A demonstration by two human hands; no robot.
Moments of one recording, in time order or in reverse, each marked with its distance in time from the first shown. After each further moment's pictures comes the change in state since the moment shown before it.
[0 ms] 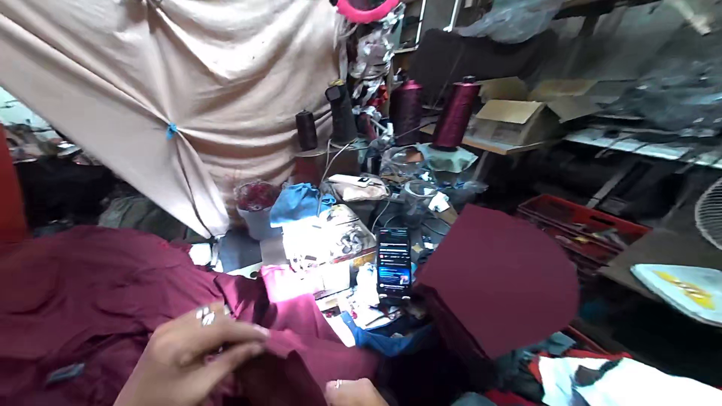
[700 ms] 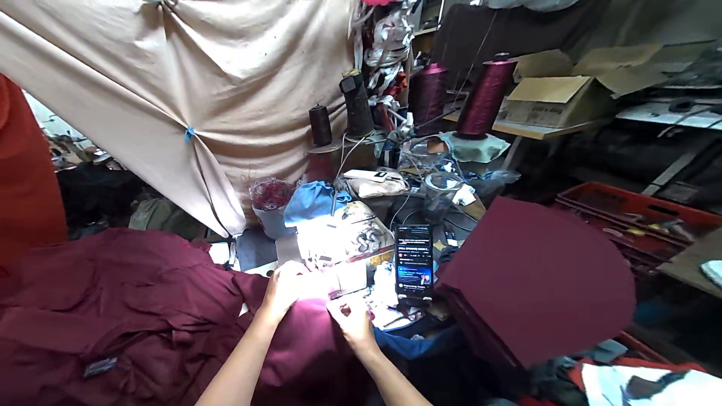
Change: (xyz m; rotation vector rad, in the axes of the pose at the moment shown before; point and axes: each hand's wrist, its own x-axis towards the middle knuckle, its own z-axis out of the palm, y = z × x) left_hand 0.040 -0.155 0.141 0.234 -0.105 -0.479; right_hand 0.063 0.151 0.002 -0.200 0.582 0.528
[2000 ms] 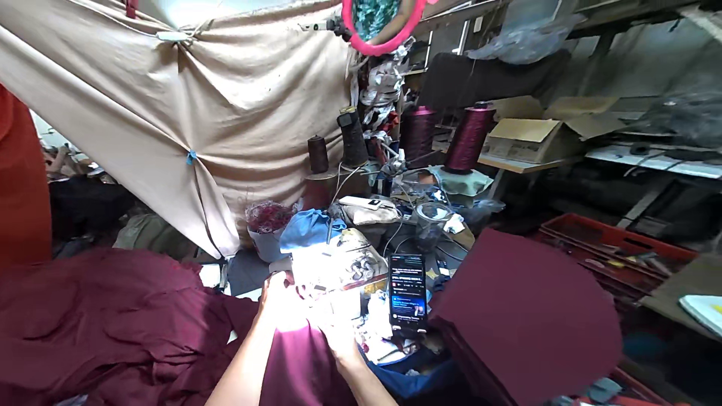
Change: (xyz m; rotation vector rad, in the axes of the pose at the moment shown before) left_hand 0.046 -0.009 0.005 -0.017 0.000 -0.304; right_hand 0.032 -0.019 0.015 0.290 -0.056 0.127
